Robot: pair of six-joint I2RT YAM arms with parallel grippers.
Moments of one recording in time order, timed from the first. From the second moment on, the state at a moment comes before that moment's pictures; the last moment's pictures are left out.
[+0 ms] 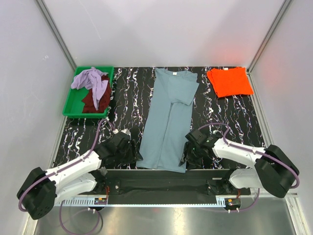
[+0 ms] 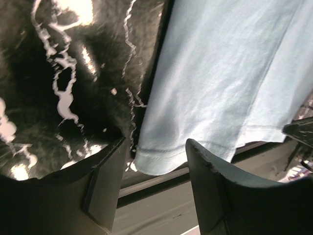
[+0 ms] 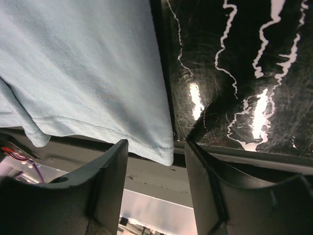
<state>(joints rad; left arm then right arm) -0.71 0.95 0.36 -0.41 0.11 -0.95 0.77 1.27 0.55 -0.54 -0.22 1.09</state>
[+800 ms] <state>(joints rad) -0.84 0.95 0.44 -0.63 -0.12 -0.99 0.80 1.12 0.47 -0.54 -0.15 1.19</state>
